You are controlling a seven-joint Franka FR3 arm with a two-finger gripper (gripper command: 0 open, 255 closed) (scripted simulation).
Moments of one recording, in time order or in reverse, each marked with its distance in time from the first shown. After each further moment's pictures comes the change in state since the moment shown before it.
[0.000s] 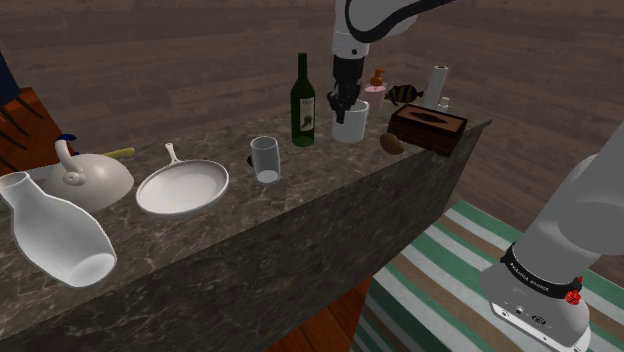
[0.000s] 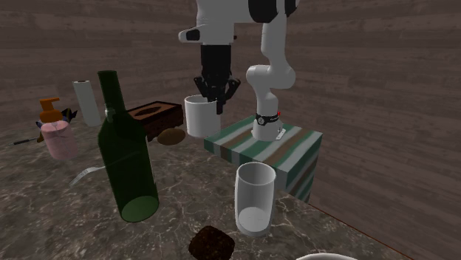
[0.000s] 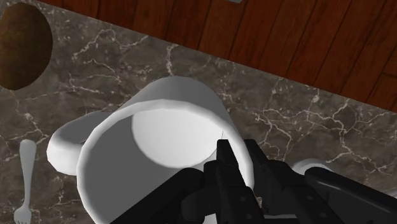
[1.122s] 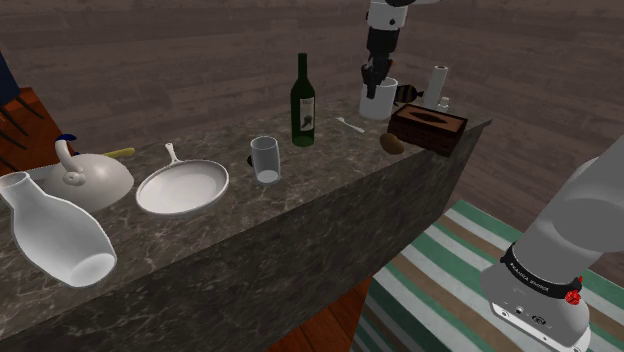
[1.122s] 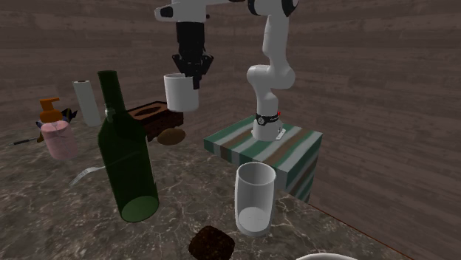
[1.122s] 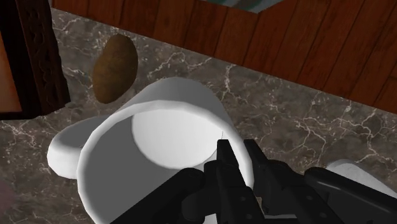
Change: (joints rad) arm -0.086 -0.098 -0.106 0.025 0.005 -0.124 -0.191
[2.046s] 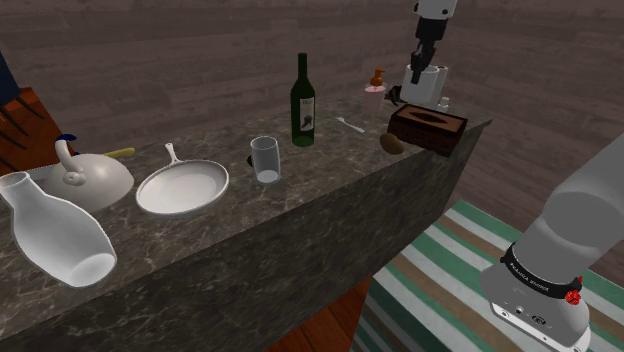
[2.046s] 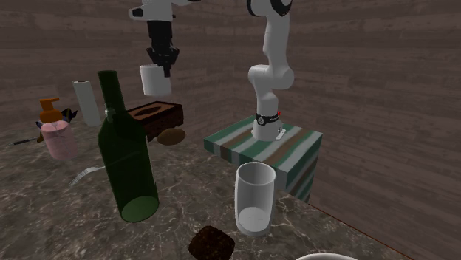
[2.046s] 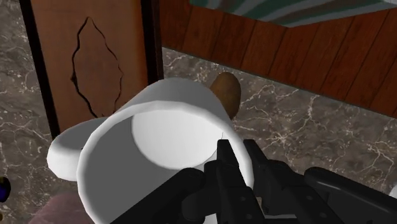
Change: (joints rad) arm -0.143 -0.002 -0.196 0.038 -0.020 -0.041 -0.333
